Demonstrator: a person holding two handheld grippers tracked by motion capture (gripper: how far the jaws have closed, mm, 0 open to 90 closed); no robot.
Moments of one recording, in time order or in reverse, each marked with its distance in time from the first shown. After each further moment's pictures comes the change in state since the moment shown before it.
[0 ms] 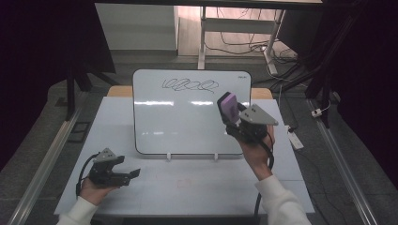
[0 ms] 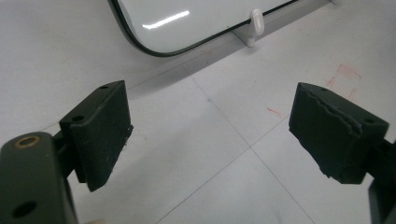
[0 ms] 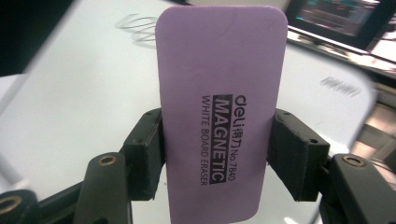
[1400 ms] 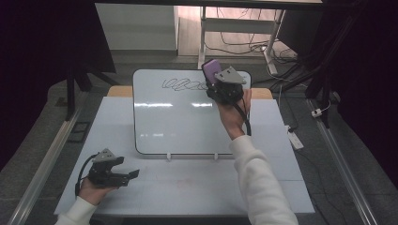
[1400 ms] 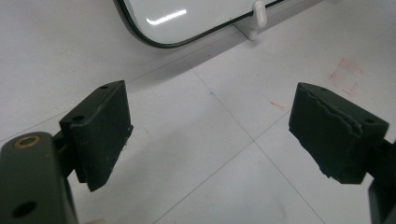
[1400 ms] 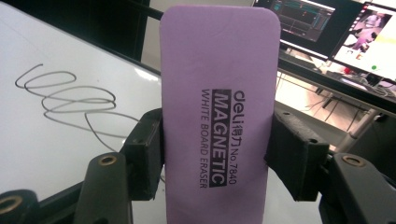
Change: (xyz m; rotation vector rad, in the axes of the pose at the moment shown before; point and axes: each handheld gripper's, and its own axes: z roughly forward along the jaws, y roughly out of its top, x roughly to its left) left arm 0.005 -0.003 0.002 0.011 -0.018 -0.006; right arm -0.007 0.052 0.106 -0.002 -0.120 0.006
